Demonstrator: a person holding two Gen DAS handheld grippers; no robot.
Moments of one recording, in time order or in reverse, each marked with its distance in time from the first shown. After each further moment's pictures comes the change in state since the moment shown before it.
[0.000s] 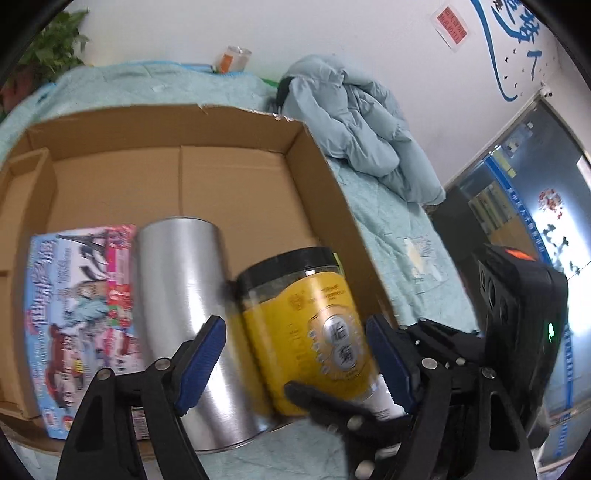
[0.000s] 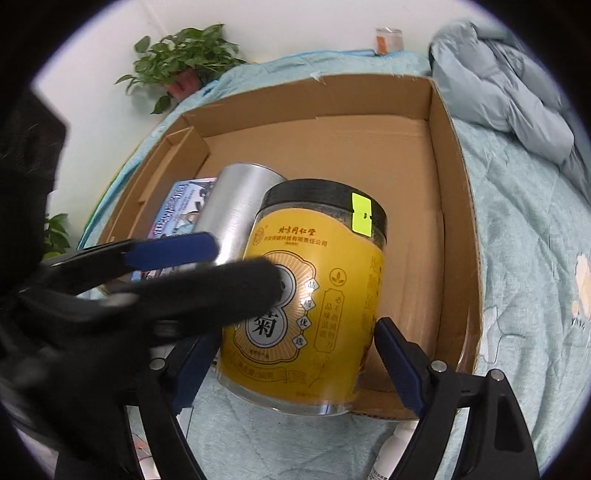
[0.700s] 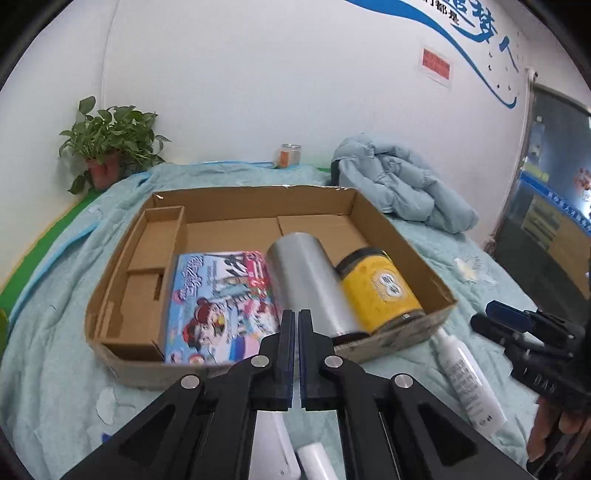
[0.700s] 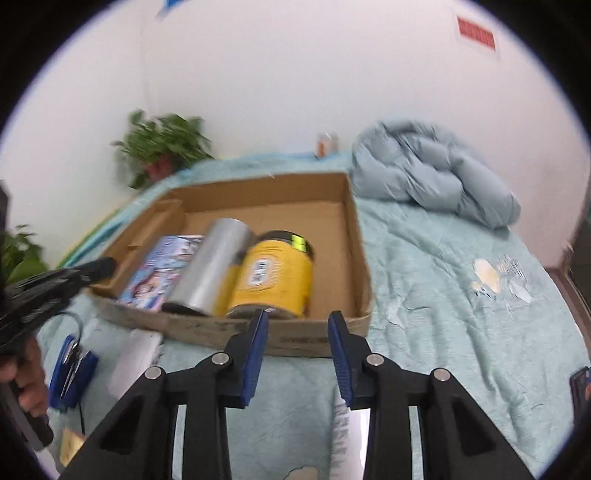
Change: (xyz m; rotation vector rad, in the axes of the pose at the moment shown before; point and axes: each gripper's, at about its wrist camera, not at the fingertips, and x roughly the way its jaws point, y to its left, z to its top) left arm -0.118 0.013 -0.146 0.125 -0.400 0.272; right arm -0.088 0.031 -0.122 -0.039 -0.500 -0.242
